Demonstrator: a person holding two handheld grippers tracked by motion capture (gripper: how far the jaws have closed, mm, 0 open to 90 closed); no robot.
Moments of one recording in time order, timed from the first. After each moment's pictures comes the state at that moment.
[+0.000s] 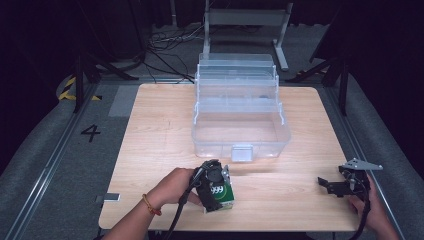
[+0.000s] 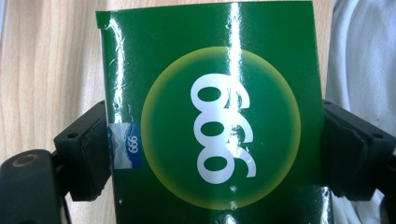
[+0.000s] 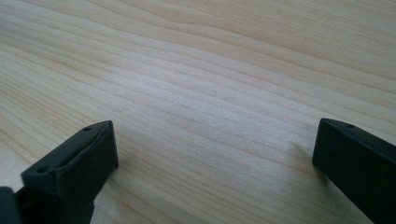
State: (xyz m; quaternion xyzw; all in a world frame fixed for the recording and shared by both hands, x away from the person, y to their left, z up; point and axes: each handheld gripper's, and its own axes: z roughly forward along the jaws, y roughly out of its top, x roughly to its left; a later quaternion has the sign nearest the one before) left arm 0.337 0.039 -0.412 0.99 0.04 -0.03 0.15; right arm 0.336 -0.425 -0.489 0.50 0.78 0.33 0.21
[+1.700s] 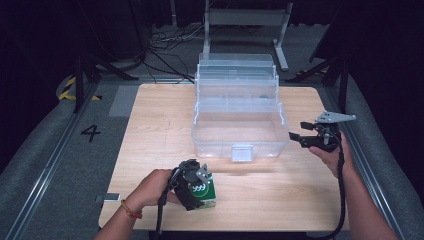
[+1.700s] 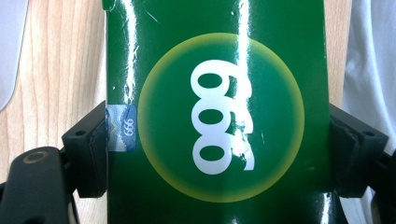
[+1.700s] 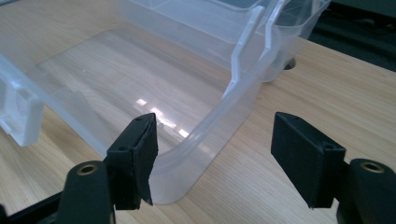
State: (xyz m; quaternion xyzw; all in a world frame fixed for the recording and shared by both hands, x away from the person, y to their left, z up) left arm 0.335 0.095 -0.415 0.98 0.06 0.00 0.17; right arm 0.431 -0.329 -0.391 0.38 0.80 0.42 0.20
